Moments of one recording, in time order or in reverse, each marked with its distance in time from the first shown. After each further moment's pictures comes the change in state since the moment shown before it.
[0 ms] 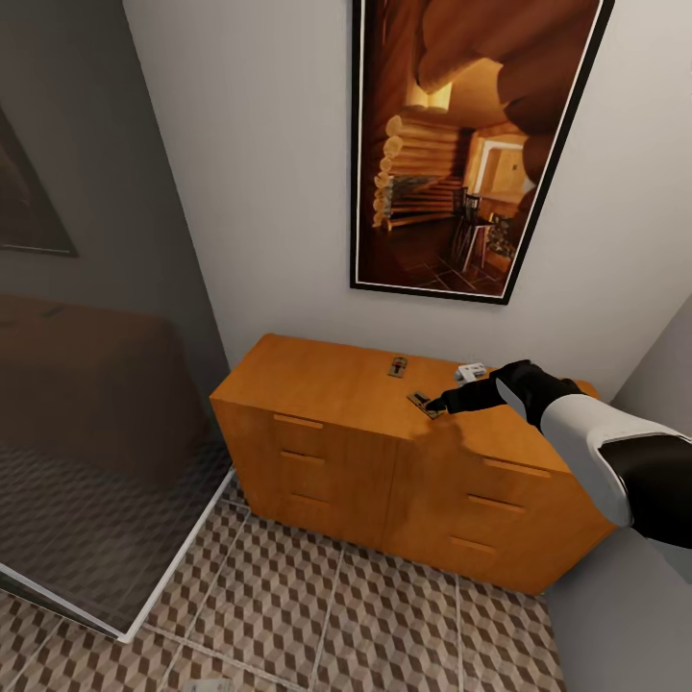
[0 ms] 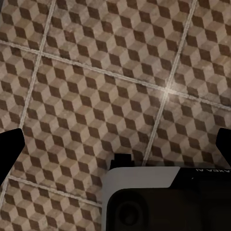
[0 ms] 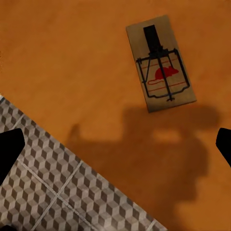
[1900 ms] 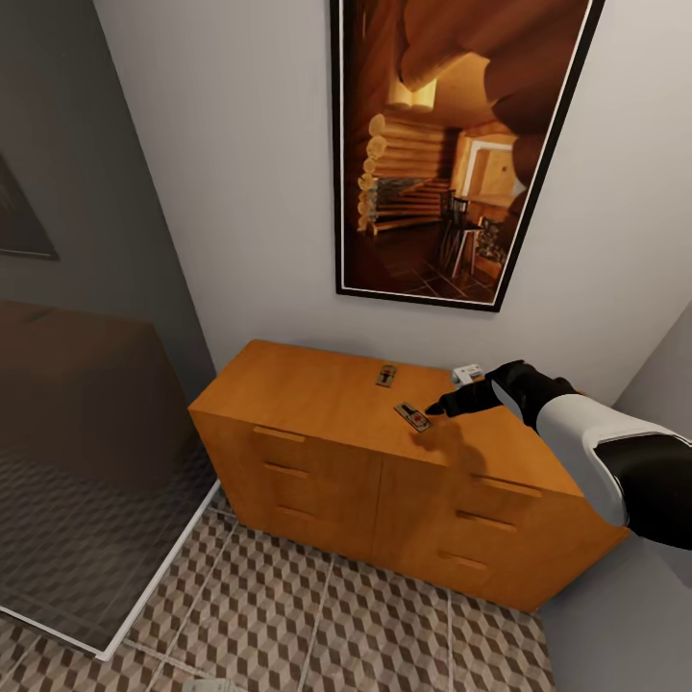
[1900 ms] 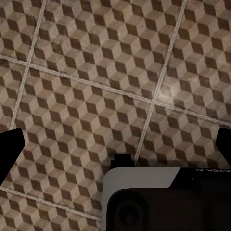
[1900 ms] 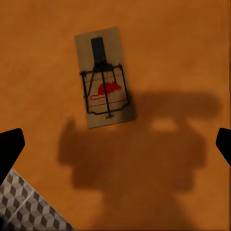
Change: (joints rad) left arm 0.000 0.000 0.000 0.000 0.000 0.000 0.000; right arm 0.000 0.014 0.003 0.001 0.076 -0.002 0.003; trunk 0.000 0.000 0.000
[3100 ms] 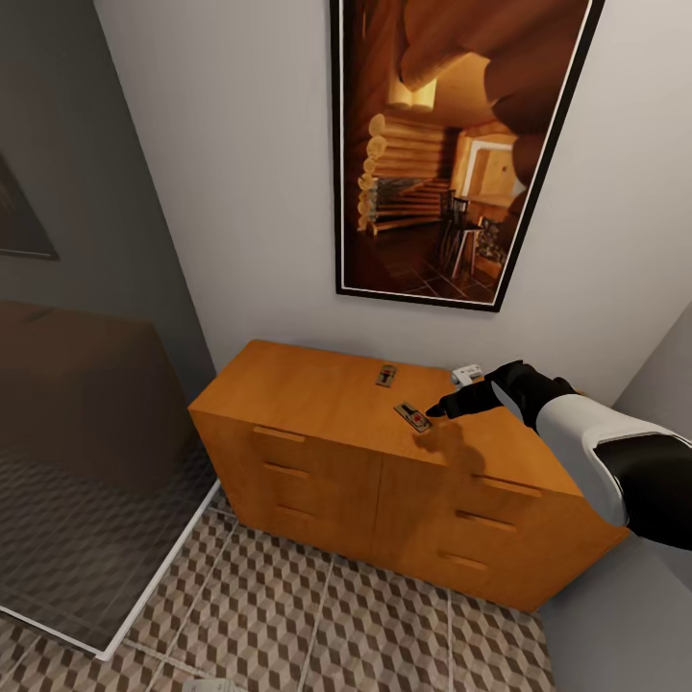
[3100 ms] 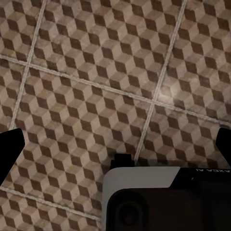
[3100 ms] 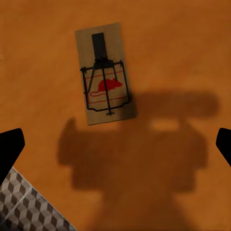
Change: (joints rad) left arm 0.000 0.000 0.000 0.000 0.000 0.000 0.000; right arm 0.001 0.000 -0.001 0.003 0.021 -0.006 0.010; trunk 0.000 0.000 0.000
